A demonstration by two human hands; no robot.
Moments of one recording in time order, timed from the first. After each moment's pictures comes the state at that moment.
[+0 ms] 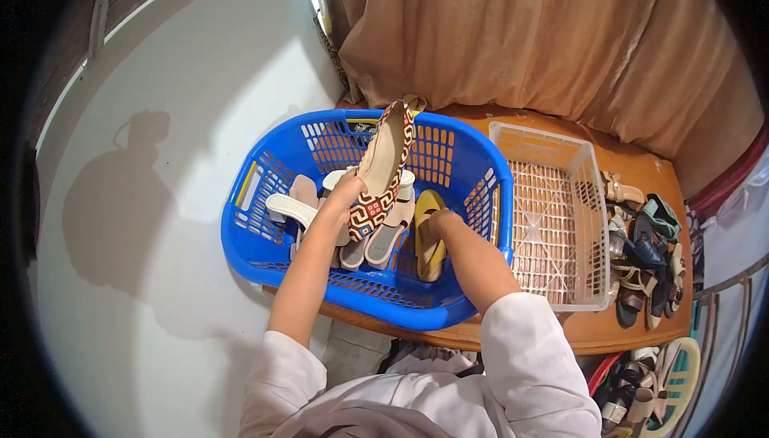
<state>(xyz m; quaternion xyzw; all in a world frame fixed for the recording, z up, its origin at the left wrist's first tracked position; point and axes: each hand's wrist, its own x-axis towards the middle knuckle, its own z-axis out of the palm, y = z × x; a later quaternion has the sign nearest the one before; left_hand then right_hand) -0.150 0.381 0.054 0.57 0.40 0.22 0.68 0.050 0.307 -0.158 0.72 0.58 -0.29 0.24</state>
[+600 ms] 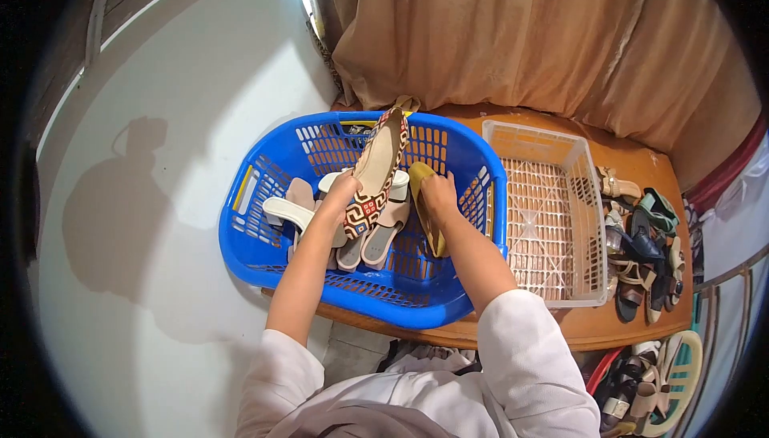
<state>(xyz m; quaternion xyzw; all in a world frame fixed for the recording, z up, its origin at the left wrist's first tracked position) -0.147 0.392 0.038 0.57 0.40 0.22 0.68 0.032 0.292 -0.042 0.81 0.57 0.09 -0.03</state>
